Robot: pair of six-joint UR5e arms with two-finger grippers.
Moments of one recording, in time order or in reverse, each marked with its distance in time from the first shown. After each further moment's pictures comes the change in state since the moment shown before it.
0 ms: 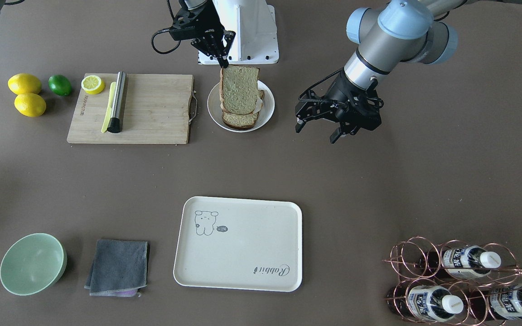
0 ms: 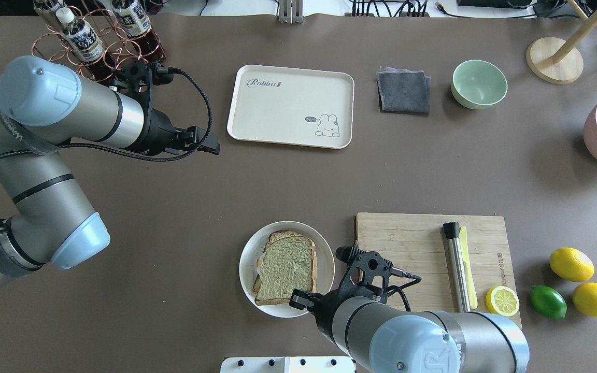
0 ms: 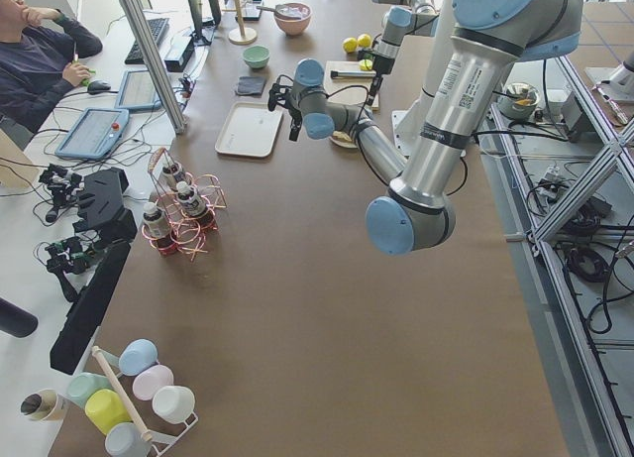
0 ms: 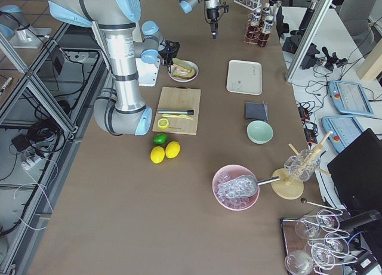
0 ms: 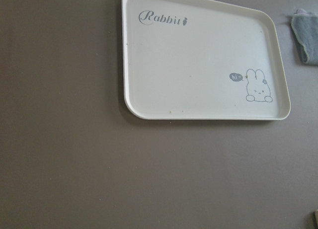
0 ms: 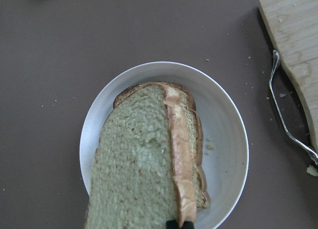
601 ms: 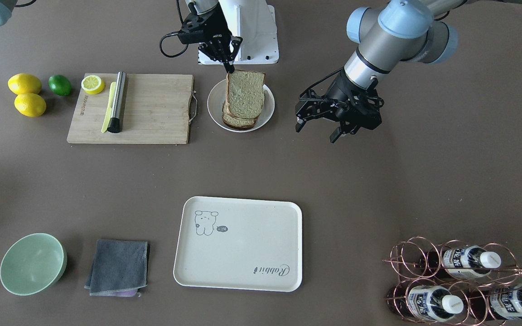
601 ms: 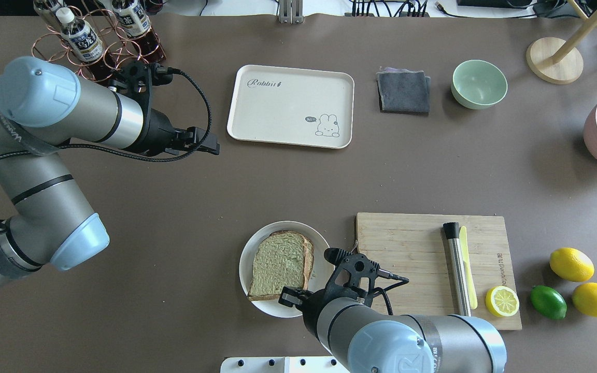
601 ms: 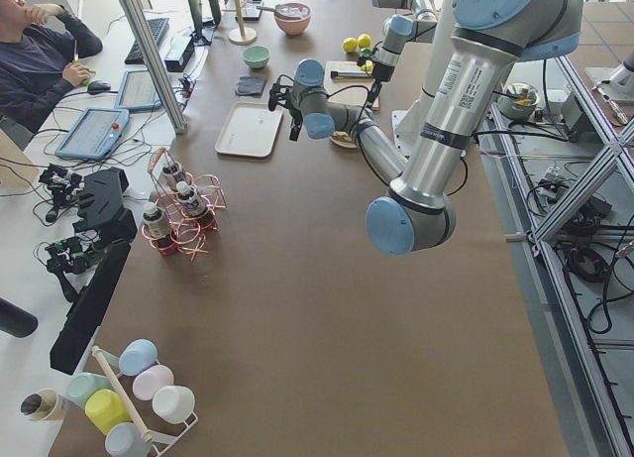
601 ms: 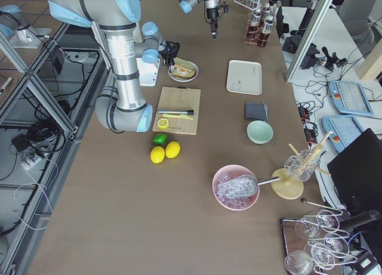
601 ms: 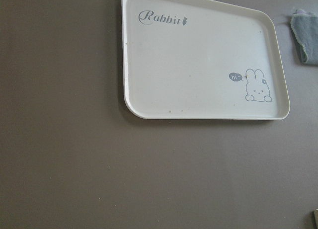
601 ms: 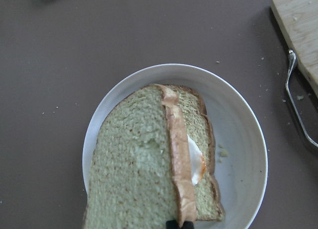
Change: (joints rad) left arm 0.001 0.002 -0.004 -0.001 0.002 -0.004; right arm -0.005 0.043 -0.063 0.001 -0.046 0.011
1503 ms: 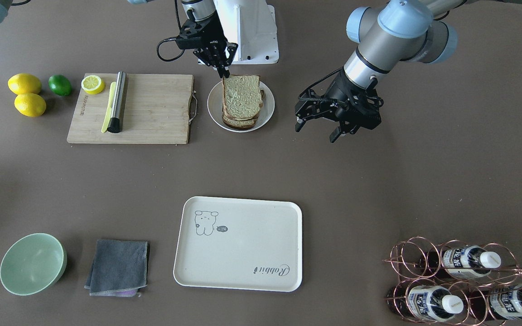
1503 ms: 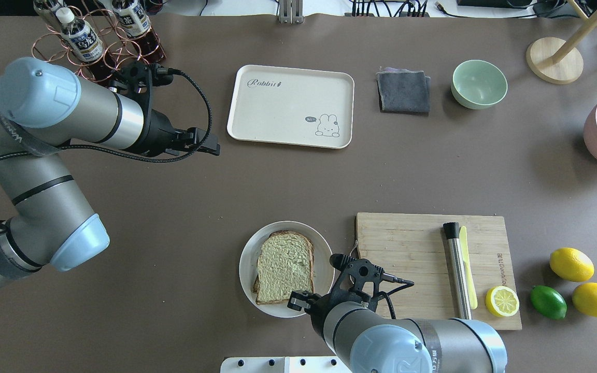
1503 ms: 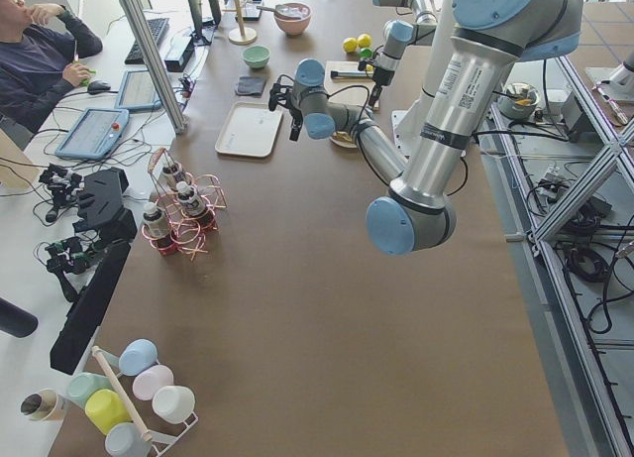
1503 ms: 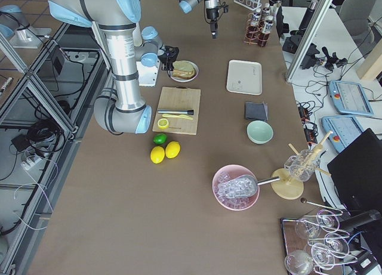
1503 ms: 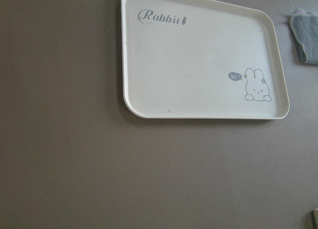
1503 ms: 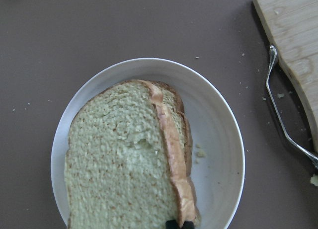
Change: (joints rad) left arm 0.002 0.000 0.000 -0.001 0.001 0.000; right arm -0.007 -0.031 -0.013 -0.002 -0.007 -0.013
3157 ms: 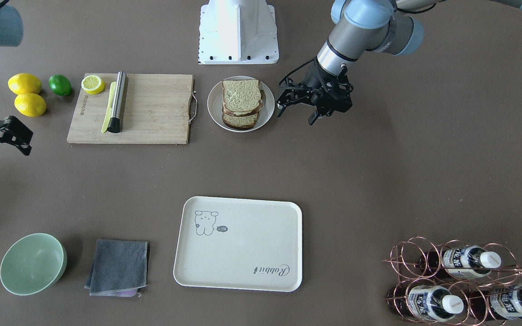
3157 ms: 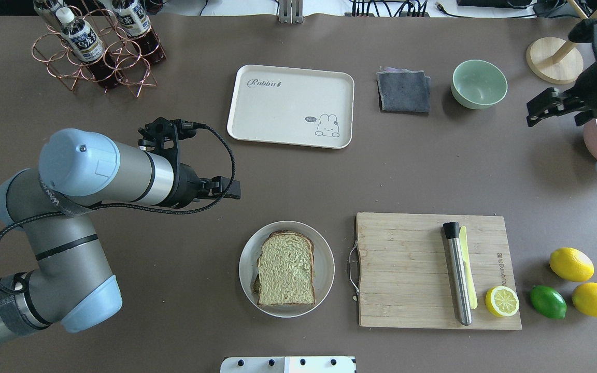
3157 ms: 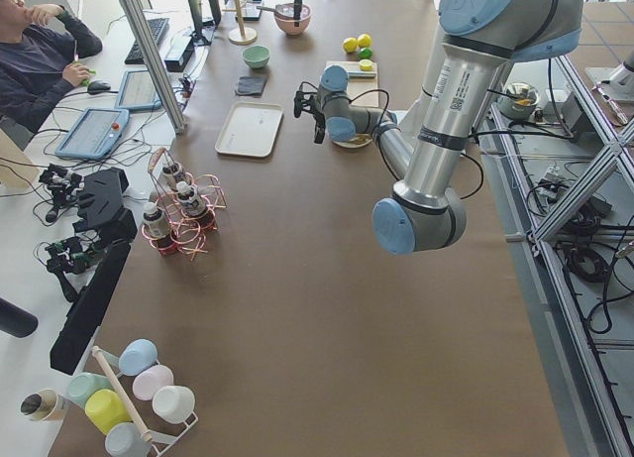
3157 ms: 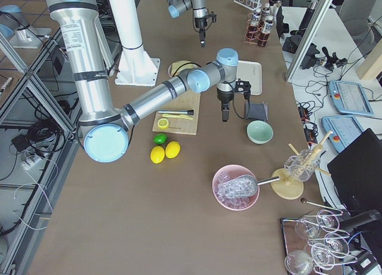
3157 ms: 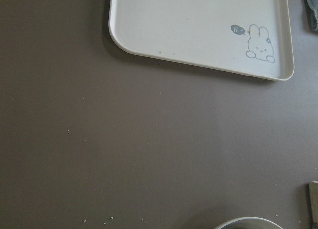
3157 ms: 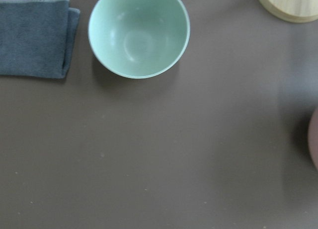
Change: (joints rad) left arm 0.187 0.037 -0.041 -0.004 0.139 -0.169; right arm 1.137 -0.266 -0.076 -0.268 0.897 -1.258
